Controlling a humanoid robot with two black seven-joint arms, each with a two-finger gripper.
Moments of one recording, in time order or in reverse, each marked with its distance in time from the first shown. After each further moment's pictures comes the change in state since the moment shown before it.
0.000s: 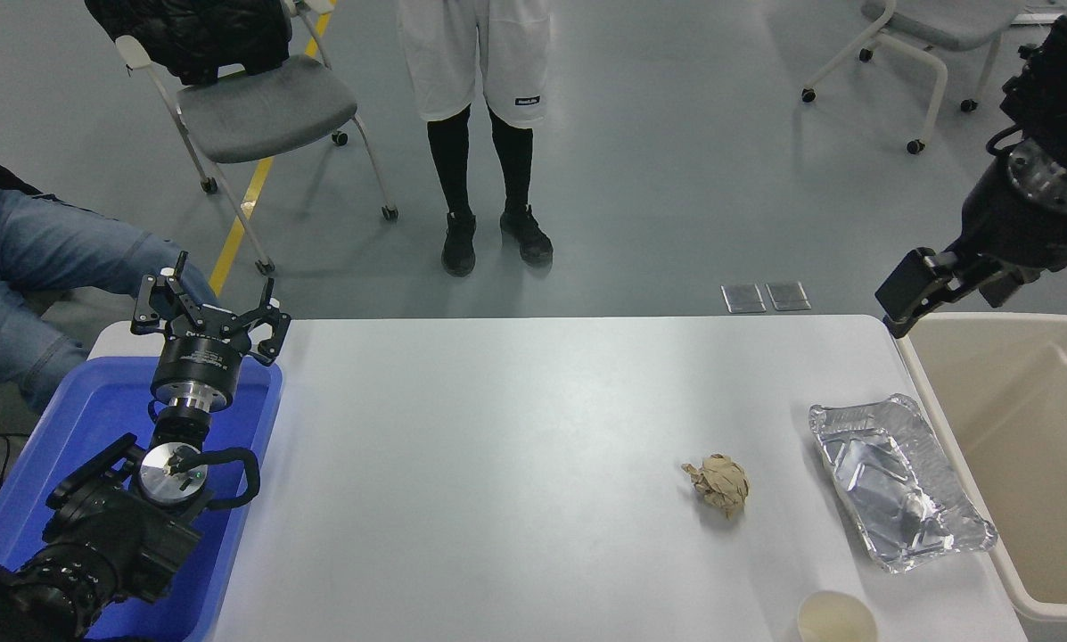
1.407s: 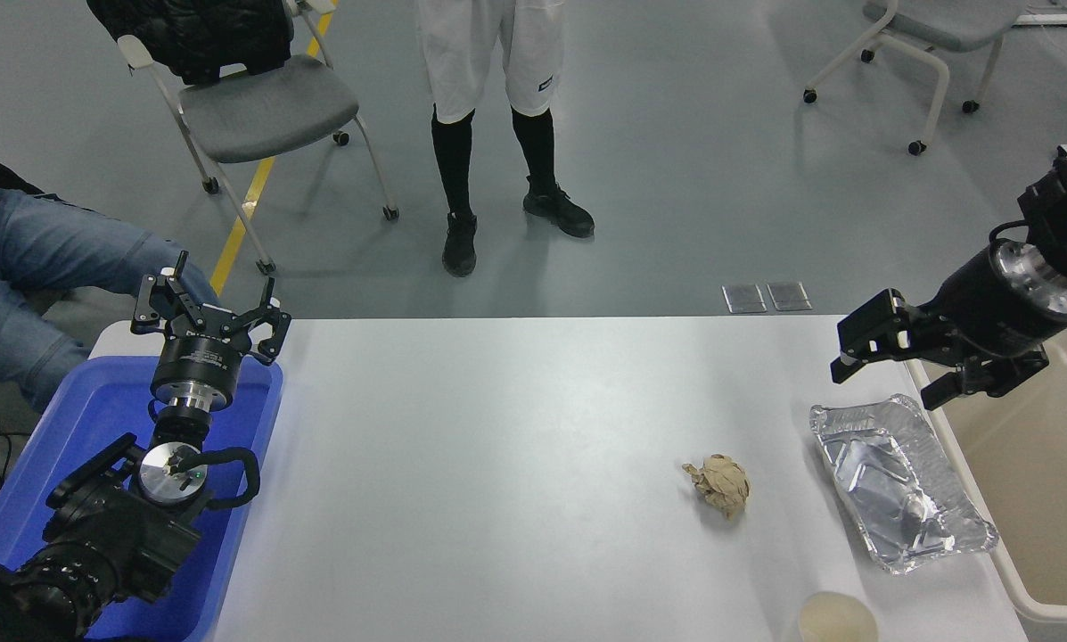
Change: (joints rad) left arm 0.000 0.000 0.000 0.000 0.001 -0.005 0.000; right arm -0.234 -0.036 0.002 -0.010 0.354 0.001 -0.004
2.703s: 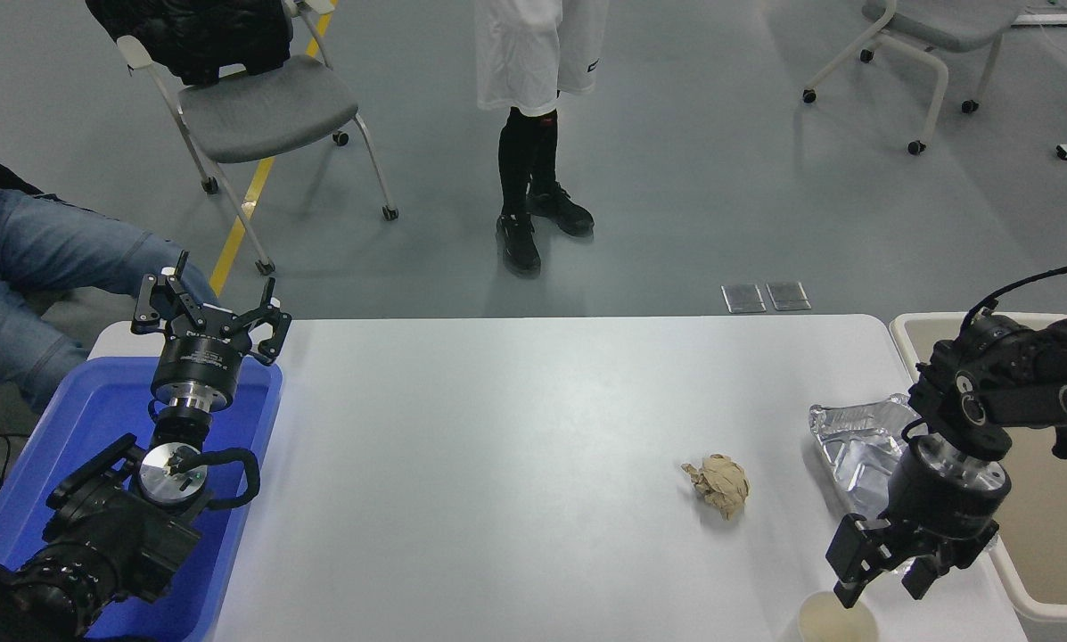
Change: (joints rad) left arm 0.000 0.000 0.000 0.000 0.002 -0.002 0.000; right arm -0.407 -0.013 0.284 0.011 -0.336 0.000 -0.071
